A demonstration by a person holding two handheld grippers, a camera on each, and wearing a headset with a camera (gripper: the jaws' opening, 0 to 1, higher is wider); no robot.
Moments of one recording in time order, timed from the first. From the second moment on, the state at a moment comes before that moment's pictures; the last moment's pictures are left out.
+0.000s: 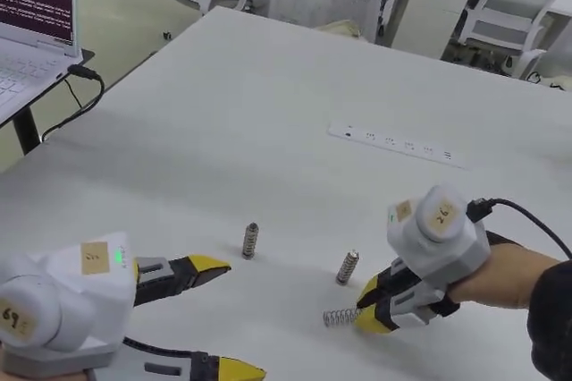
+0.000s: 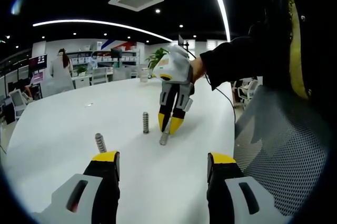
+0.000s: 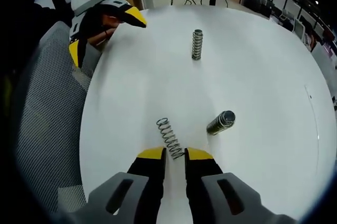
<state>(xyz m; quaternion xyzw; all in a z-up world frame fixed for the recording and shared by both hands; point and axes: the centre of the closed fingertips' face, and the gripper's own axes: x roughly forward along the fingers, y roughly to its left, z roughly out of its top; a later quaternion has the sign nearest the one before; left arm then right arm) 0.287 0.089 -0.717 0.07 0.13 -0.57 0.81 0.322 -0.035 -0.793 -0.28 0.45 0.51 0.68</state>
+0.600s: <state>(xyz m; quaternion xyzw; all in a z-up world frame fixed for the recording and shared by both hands) 0.287 0.090 -0.718 0.07 0.13 -0.57 0.81 0.318 -0.035 -0.799 -0.33 0.43 0.52 0.66</state>
